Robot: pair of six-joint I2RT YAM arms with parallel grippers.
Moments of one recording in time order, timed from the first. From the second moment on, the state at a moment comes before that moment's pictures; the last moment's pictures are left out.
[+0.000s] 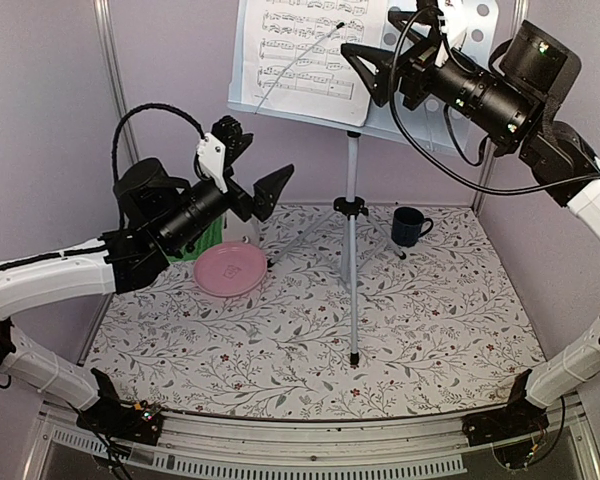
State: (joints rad) left arm -0.88 1.30 1.02 0.56 -0.09 0.31; right arm 0.95 1.42 1.85 -0.09 0.07 -0.44
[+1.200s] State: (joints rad) left arm -0.29 1.29 0.81 0.40 0.02 -0.32; right arm 0.95 1.34 1.39 -0.26 -0.25 -0.22
